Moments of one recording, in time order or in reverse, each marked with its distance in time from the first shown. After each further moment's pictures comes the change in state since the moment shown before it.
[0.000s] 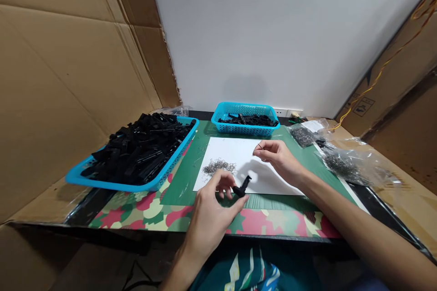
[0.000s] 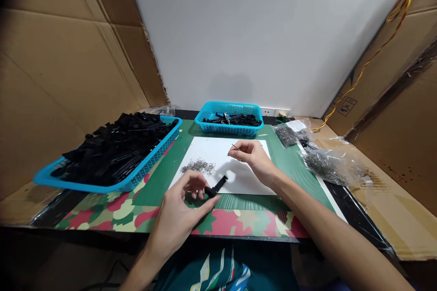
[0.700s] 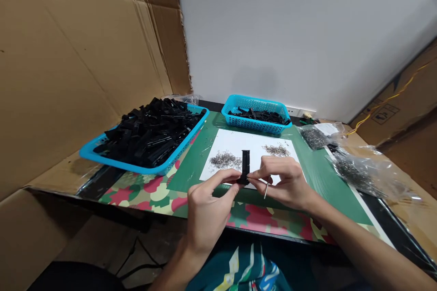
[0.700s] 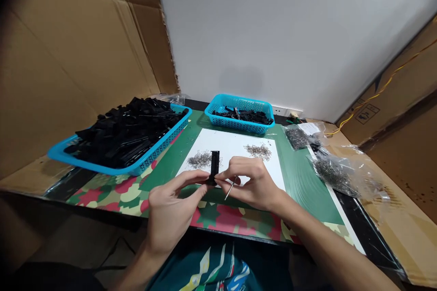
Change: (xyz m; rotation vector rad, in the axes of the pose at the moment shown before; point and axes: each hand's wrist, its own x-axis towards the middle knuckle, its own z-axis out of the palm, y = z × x) left_hand -0.012 -0.004 0.001 -0.090 0.252 0.083; right_hand -0.038 -0.009 0.032 -0.608 -0.239 -0.642
